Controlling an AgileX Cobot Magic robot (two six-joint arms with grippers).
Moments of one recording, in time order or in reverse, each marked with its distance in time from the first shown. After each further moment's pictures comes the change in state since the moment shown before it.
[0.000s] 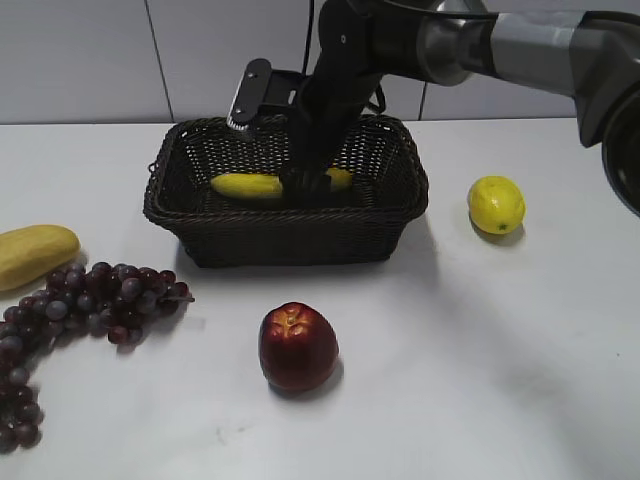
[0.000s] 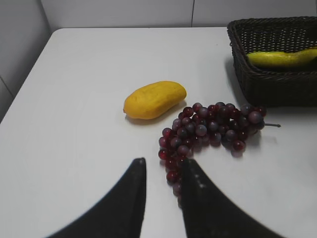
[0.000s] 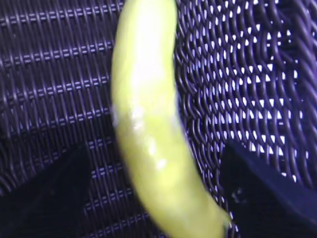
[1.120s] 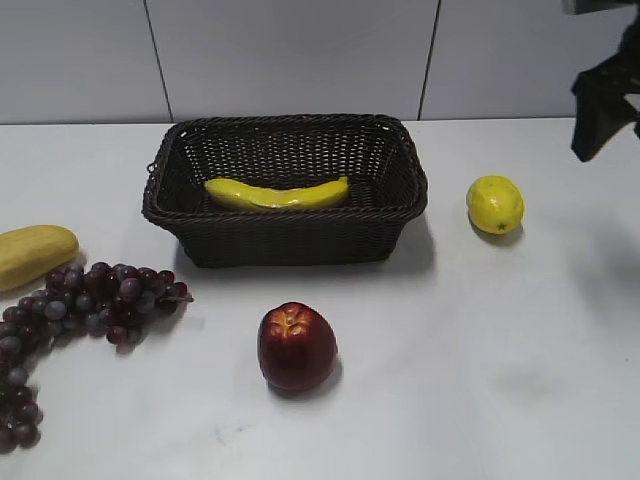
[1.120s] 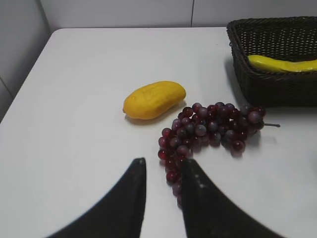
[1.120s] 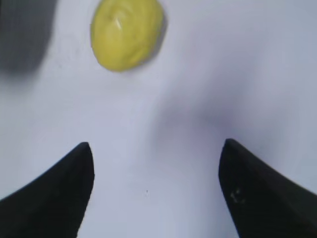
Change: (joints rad) left arm 0.000 0.000 0.000 0.000 0.000 0.000; right arm -0.499 -0.584 0.485 -0.067 0.374 0.679
